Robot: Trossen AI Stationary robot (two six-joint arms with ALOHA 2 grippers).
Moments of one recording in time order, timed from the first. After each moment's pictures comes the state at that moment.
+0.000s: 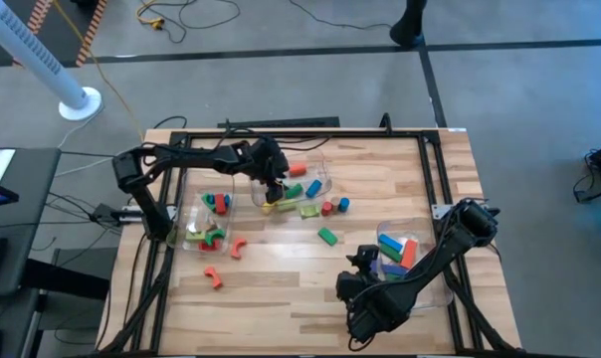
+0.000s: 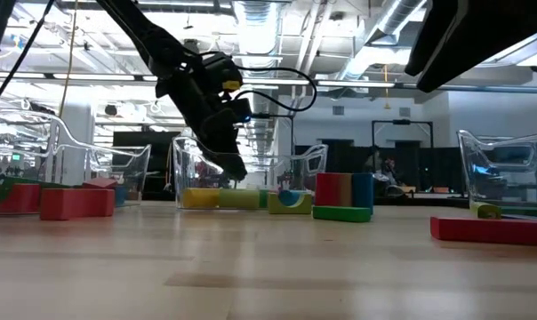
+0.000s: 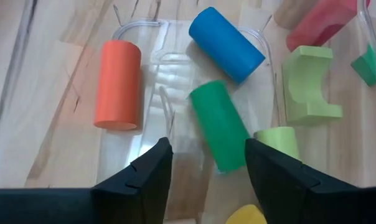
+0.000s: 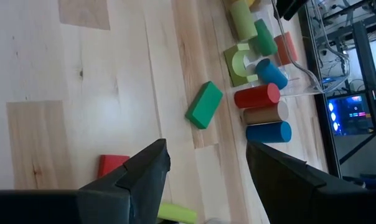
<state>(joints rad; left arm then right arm) 0.46 1.71 1.03 -0.20 0.20 0.15 0.71 1.96 1.58 -1.28 0.81 0.76</state>
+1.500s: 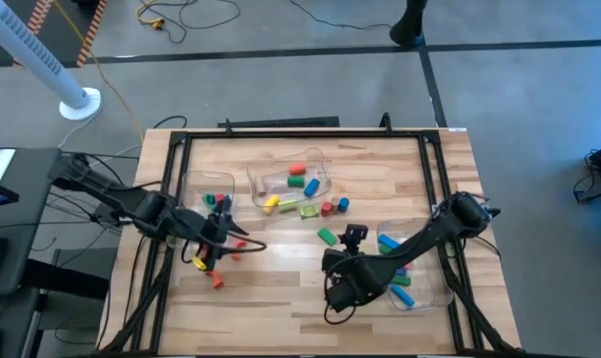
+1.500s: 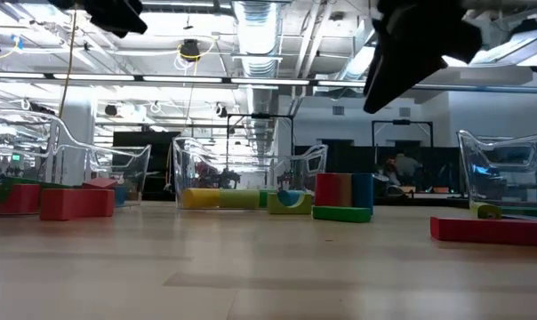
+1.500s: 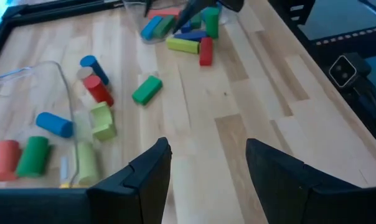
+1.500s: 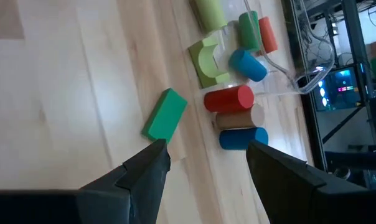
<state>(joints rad) -0.40 0.92 0.80 -0.45 -0.26 -0.05 0.54 1.96 1.58 -1.26 0.81 0.68</state>
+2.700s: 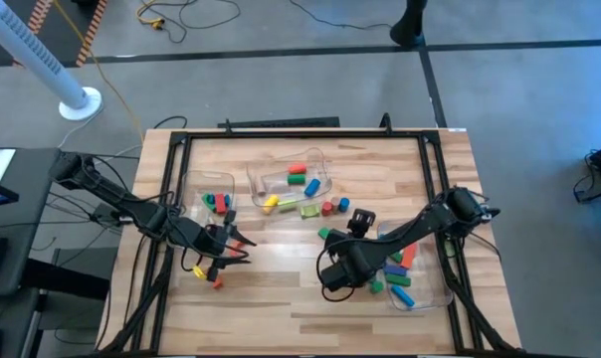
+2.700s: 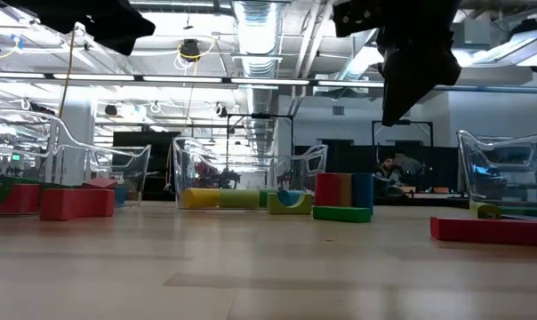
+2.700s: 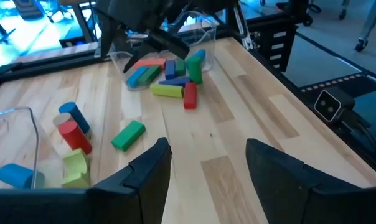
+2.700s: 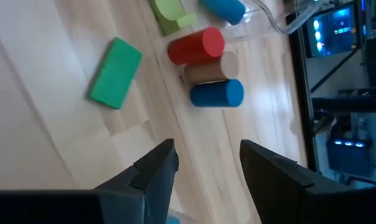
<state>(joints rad) -0.46 0.92 0.52 0.11 -0.28 0.02 0.43 1.96 1.58 -1.45 0.71 0.78</state>
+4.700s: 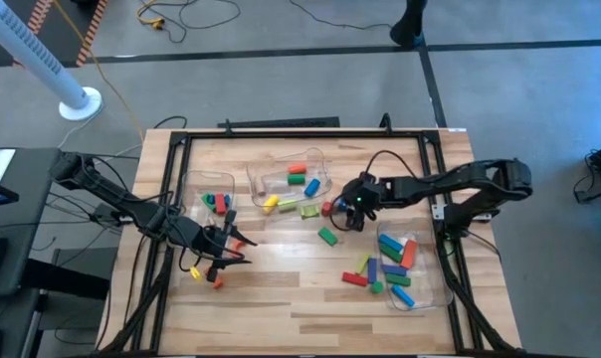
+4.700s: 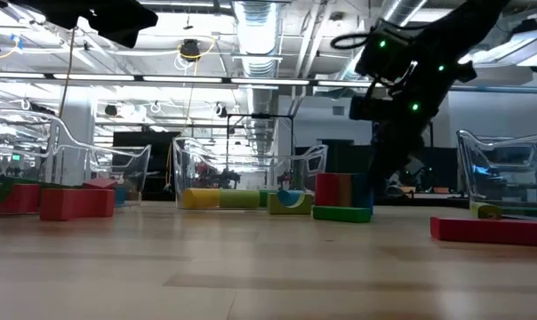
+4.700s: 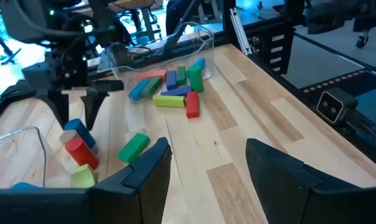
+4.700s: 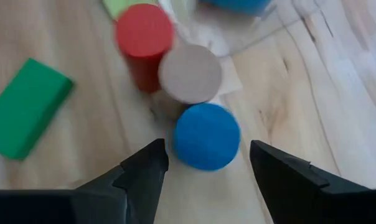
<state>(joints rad) -0.47 0.92 0.52 0.14 -0.28 0.09 -0.14 1.46 0.70 -0.23 0.21 0.09</state>
